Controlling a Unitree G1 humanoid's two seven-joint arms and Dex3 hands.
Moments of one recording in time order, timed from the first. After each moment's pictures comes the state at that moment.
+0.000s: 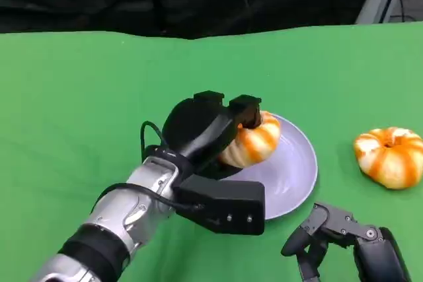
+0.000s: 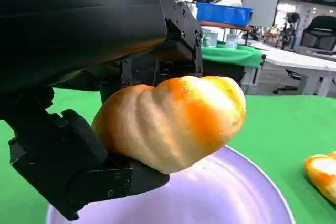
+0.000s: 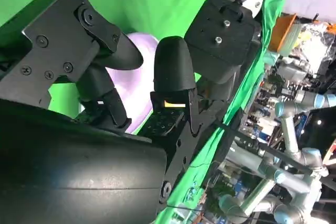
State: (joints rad) left arm -0.64 0.08 -0.55 0.68 0.82 -0.25 0.36; right arm 0.39 0.01 0.21 -0.23 -0.33 -0.42 -0.12
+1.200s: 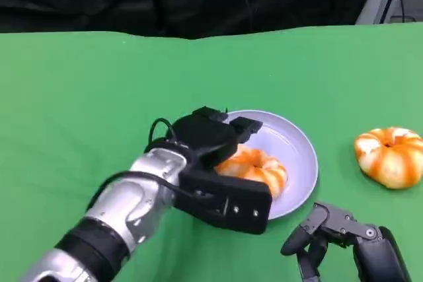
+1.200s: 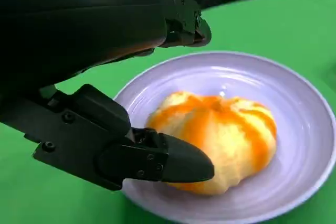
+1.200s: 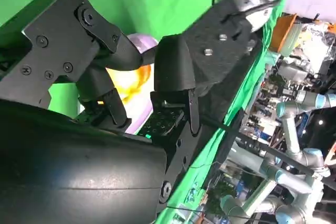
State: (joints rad) left arm -0.66 0.13 -0.63 0.55 0.82 -0.04 -0.13; right arm 0.39 0.01 0.21 -0.24 -0.33 -0.41 -0.12
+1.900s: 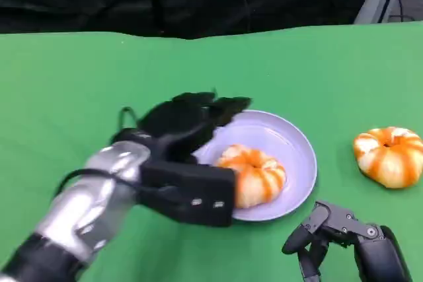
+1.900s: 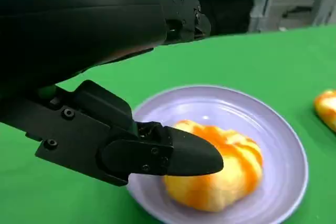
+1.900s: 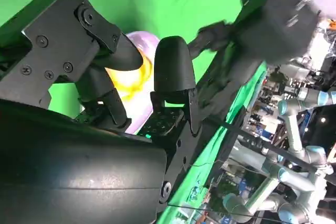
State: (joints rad) left arm -0.51 0.28 -0.48 0.22 0.66 -0.10 -0.21; right arm 0.39 0.00 0.21 -0.24 -0.32 -0.40 -0.11
